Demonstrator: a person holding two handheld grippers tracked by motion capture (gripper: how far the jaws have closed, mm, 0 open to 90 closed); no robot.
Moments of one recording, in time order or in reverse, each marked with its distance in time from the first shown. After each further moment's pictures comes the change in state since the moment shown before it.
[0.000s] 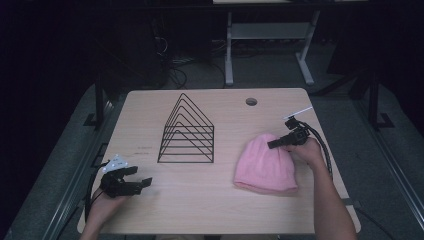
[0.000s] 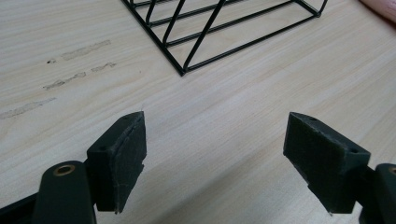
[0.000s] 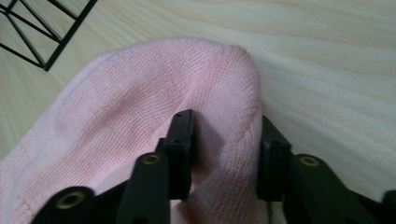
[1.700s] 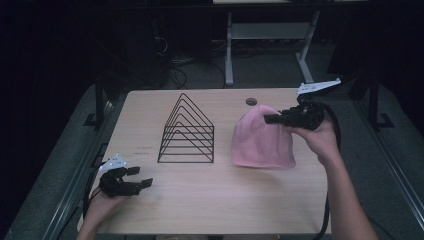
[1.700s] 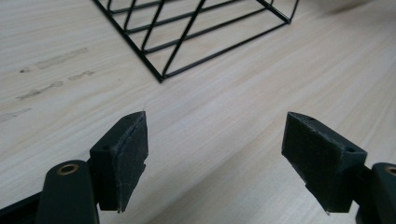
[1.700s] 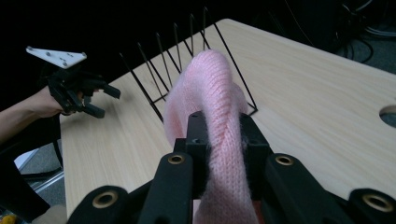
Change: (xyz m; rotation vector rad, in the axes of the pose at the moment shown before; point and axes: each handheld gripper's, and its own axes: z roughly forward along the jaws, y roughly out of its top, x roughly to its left) left arm 0.001 0.005 -0.005 -0.004 -0.095 0.017; right arm 0.132 0.035 -0.119 -0.352 0.106 -0.304
